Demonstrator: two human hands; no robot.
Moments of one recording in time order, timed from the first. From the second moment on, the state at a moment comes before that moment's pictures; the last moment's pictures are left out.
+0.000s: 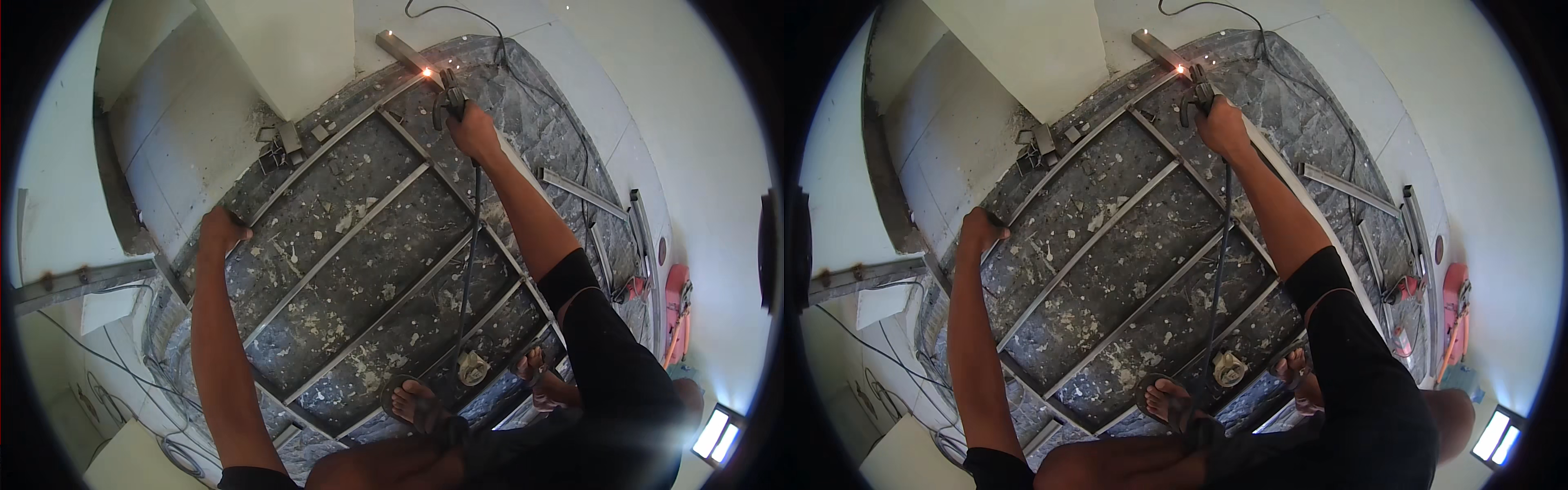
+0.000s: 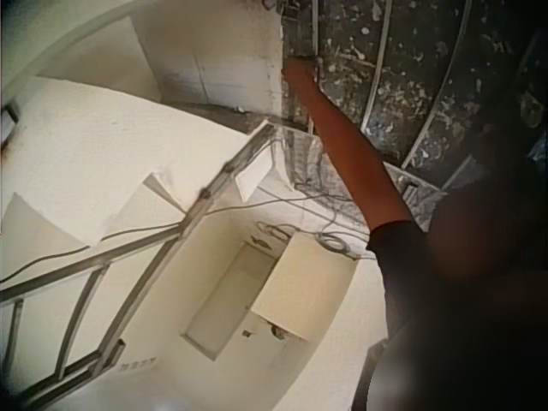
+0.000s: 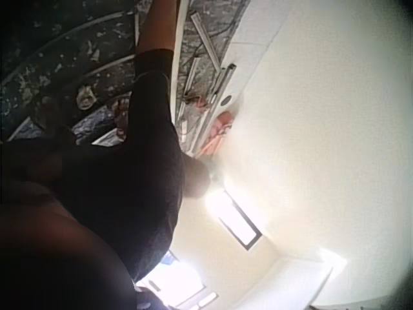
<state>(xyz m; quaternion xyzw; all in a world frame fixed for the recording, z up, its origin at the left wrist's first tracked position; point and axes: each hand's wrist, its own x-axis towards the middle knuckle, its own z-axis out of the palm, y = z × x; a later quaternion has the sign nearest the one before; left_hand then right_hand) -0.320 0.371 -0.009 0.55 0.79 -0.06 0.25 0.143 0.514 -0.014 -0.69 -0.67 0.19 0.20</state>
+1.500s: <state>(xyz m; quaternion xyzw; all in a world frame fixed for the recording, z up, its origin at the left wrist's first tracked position) -0.324 0.375 -0.014 0.52 0.81 -0.09 0.27 0.140 0.521 -0.033 -0.69 -0.67 0.18 0.21</state>
